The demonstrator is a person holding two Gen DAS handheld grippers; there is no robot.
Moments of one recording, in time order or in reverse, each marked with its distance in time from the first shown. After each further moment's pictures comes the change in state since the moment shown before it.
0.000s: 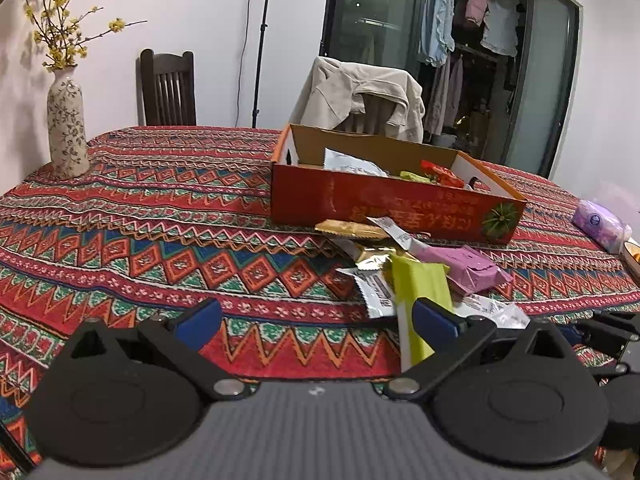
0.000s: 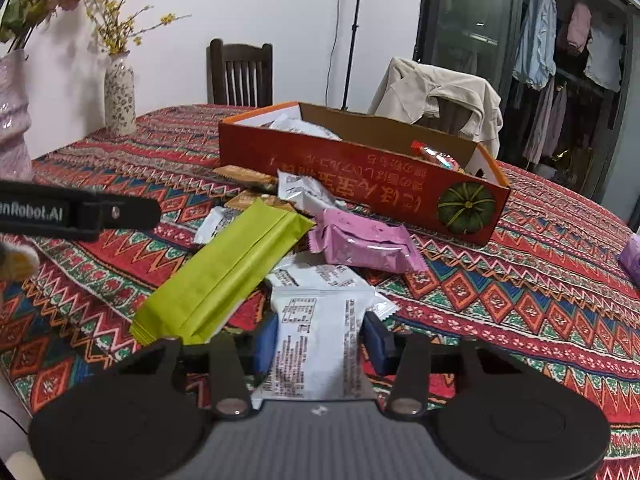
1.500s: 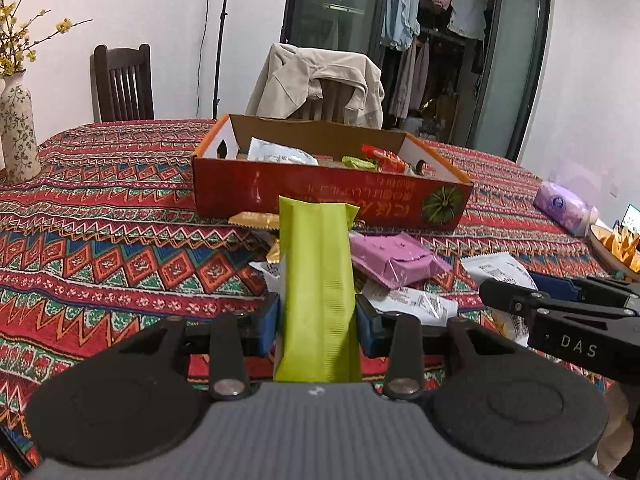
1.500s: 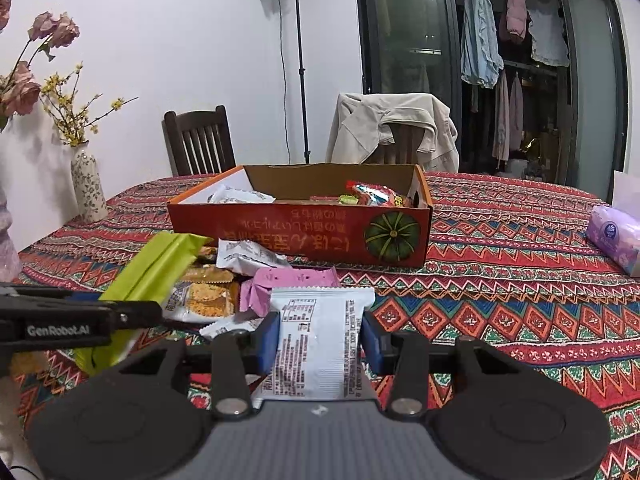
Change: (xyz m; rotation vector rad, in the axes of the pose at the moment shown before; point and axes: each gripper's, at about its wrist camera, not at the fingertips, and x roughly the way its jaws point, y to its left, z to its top) left arm 0.009 -0.049 0.004 0.035 0.043 -0.090; right arm -0.028 -0.059 0.003 0.193 -0.141 -0.015
